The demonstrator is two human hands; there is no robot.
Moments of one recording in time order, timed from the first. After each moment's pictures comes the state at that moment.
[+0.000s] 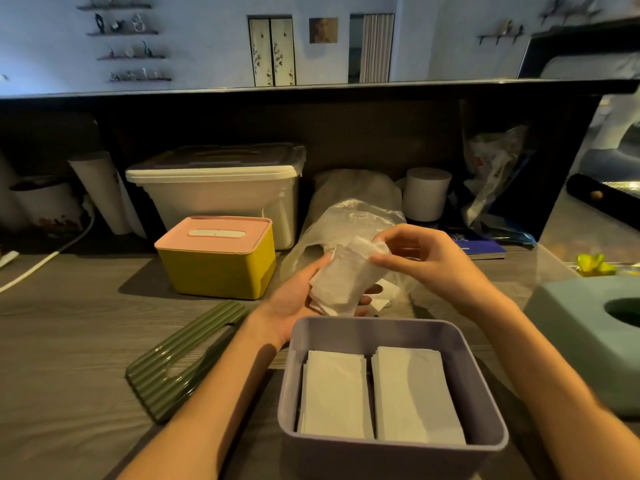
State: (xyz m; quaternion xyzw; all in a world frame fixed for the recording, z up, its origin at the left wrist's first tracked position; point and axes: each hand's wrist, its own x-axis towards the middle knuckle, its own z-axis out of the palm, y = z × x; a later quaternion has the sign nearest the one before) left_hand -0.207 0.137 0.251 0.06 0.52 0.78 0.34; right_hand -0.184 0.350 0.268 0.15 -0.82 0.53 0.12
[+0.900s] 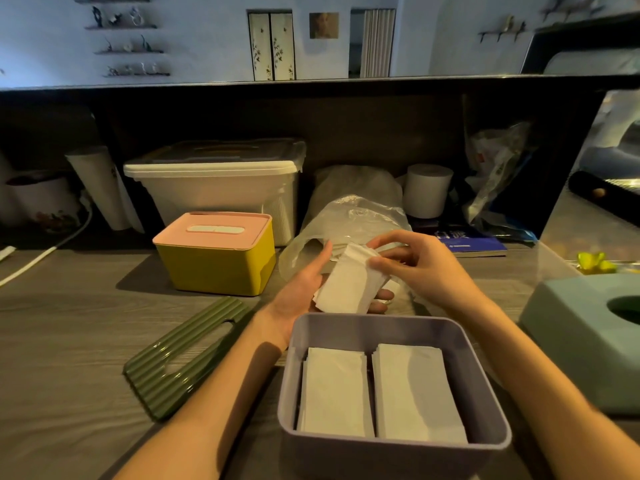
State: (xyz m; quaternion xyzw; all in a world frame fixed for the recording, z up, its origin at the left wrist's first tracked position) left_hand -0.213 0.137 0.244 0.08 0.61 0.75 0.26; right_hand -0.189 0.338 0.258 0.08 -0.86 0.49 0.12
